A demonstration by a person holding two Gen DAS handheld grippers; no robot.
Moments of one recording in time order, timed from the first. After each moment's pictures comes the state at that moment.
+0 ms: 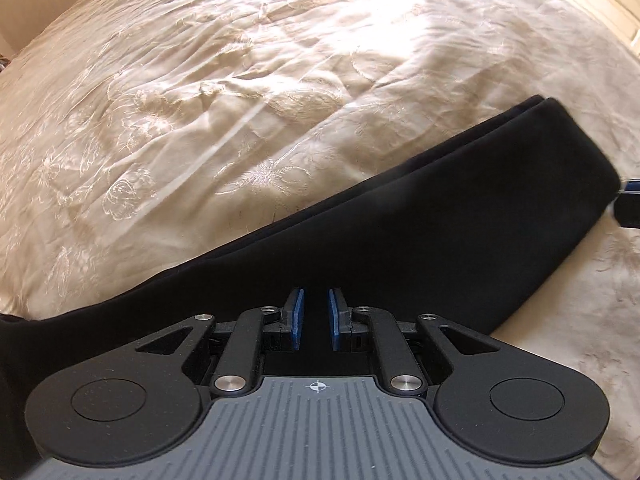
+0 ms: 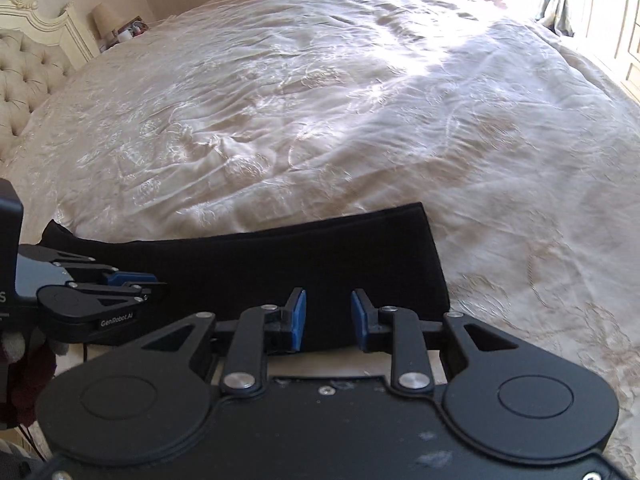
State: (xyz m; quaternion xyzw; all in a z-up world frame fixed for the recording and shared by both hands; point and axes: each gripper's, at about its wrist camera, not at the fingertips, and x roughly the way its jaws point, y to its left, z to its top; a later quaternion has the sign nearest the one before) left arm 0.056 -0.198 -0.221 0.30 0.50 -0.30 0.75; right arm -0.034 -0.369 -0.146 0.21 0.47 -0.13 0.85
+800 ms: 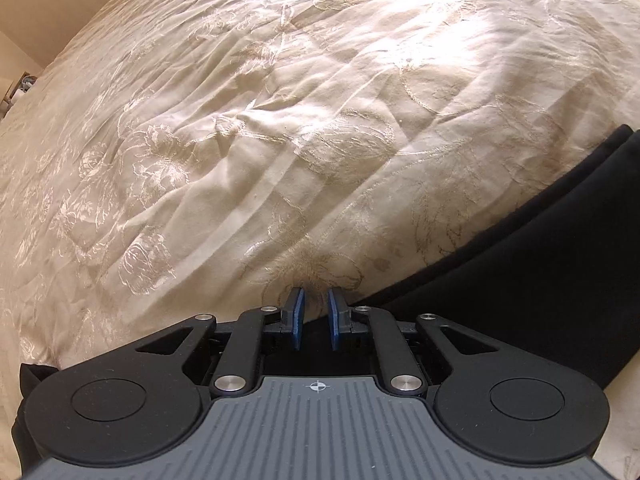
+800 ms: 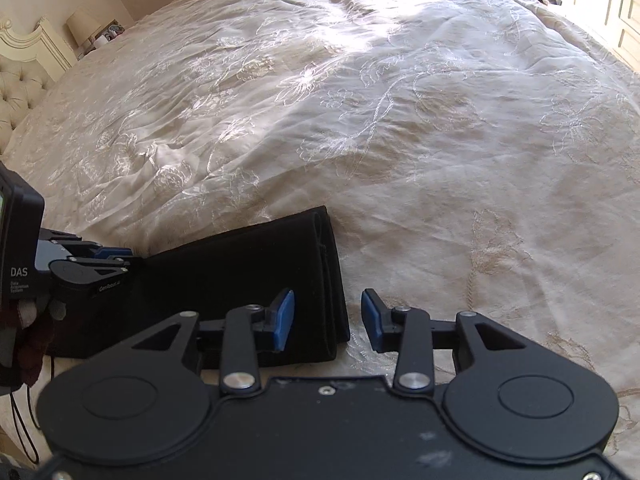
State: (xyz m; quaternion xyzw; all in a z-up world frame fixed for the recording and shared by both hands) left arm 0.095 -0.238 -0.231 0.35 0.49 -0.24 0.76; right arm -0.039 -0.445 -0.173 0.24 0.47 -0.14 0.83
